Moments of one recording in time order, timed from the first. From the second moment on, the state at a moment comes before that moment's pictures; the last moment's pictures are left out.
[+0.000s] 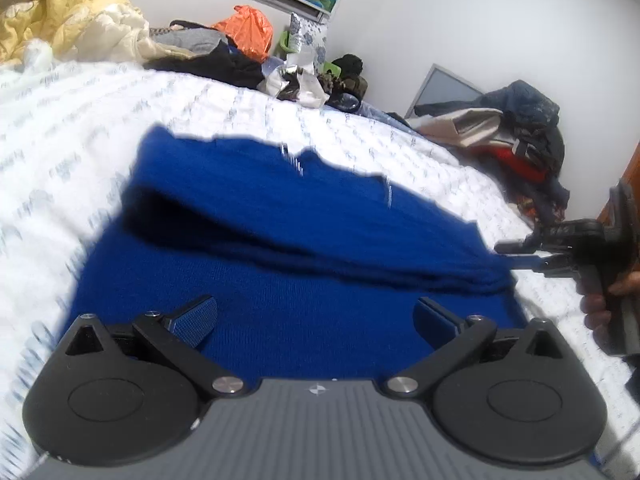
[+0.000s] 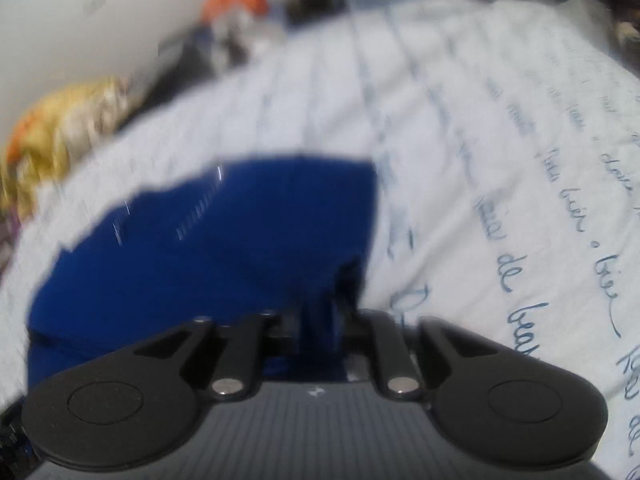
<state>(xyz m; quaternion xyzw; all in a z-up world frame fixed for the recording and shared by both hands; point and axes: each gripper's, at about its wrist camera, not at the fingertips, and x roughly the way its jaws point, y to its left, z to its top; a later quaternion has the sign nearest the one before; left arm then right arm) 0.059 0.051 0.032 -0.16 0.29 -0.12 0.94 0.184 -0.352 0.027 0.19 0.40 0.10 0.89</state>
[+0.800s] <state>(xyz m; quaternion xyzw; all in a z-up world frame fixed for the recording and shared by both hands) 0.228 0.101 0.017 -0.02 0.32 0.05 0.95 0.236 -0.362 0.017 0.15 0.30 0.04 0.94</state>
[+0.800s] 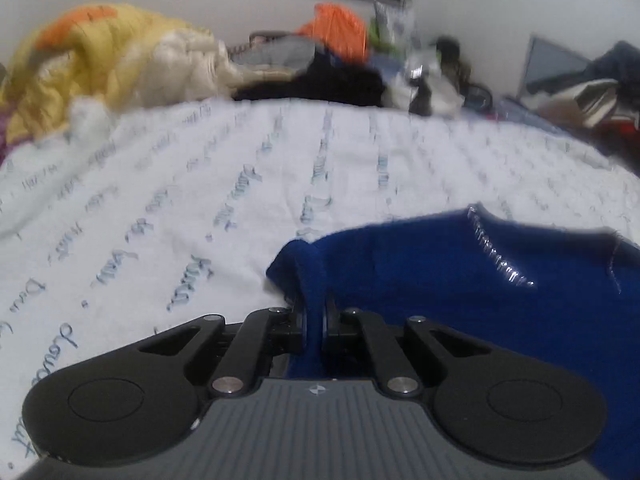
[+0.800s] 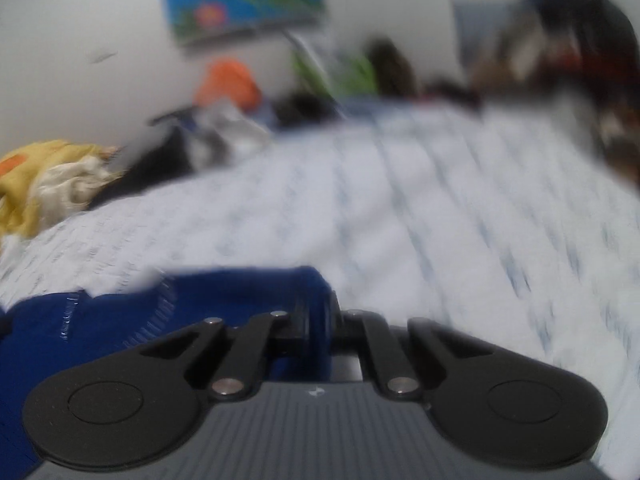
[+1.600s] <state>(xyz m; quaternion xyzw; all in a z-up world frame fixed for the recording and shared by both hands) 0.245 0.031 0.007 0.05 0.32 -0.04 0.94 0.255 -0.279 -0.008 0.04 0.30 0.08 0.95</state>
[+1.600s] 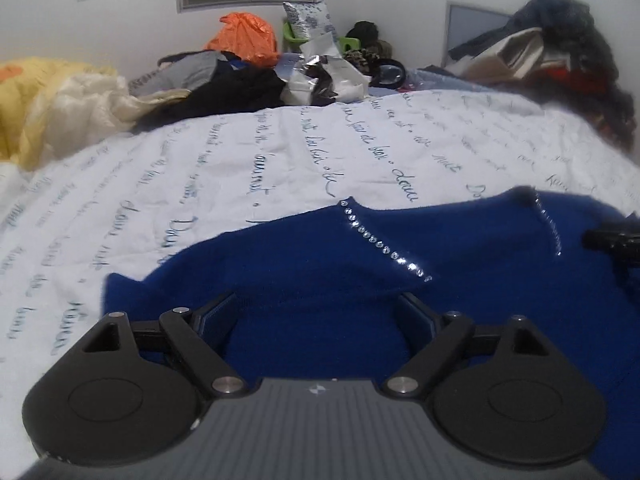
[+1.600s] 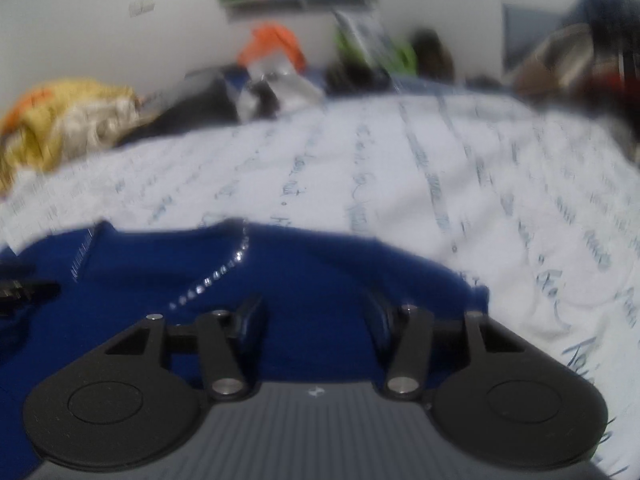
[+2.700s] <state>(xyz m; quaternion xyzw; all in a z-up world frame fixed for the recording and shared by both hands) -0.005 0.032 0.016 0.04 0.35 -0.07 0.93 0.030 -0.200 -0.014 -0.02 0.32 0.12 0.94</state>
